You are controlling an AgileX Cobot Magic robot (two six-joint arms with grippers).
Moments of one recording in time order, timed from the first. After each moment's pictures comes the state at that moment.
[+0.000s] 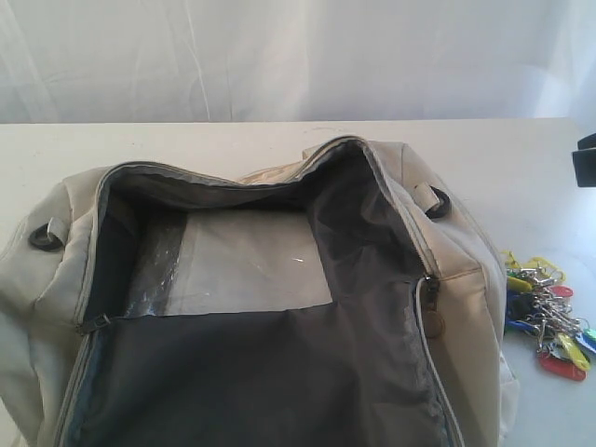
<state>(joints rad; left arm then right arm) 0.10 0.01 0.02 -0.41 0.42 0.42 -0.10 0.91 -0.89 0.32 0.76 -0.42</state>
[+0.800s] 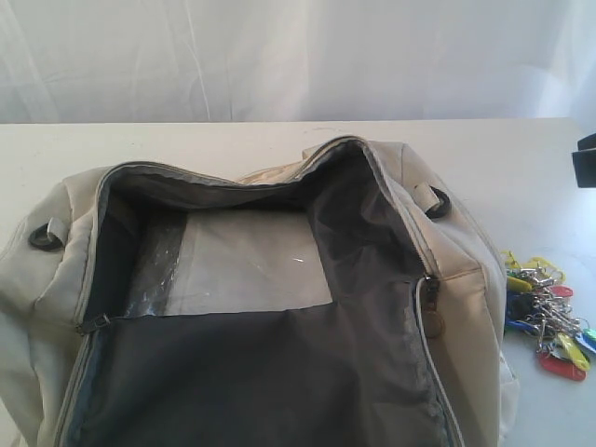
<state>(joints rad) 0.10 0.01 0.02 -0.15 0.42 0.24 -0.10 0.91 -0.89 0.32 0.76 -0.43</state>
